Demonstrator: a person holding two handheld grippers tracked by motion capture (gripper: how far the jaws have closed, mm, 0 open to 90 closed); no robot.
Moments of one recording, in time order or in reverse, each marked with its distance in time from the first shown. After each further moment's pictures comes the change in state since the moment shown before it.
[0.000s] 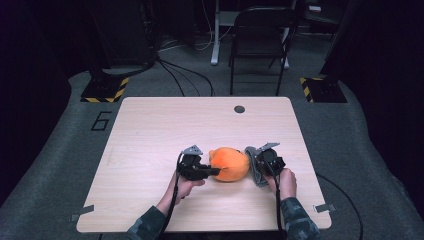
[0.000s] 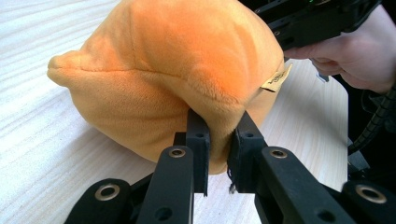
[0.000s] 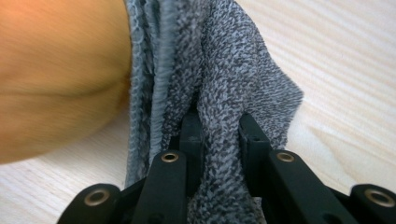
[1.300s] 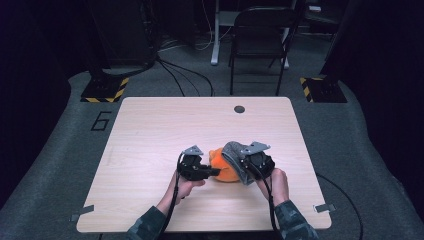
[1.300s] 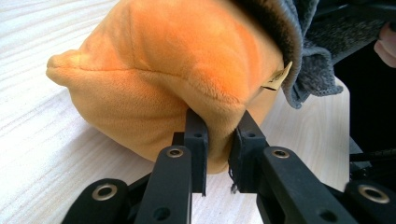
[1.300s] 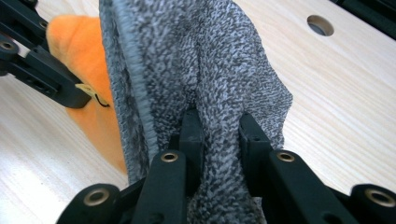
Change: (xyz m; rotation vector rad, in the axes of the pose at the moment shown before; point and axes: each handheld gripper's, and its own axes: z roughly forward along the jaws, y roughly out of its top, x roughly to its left) left arm -0.001 -0.001 0.002 0.001 0.007 0.004; right arm 0.055 0.026 -0.065 -0.179 0.060 -0.165
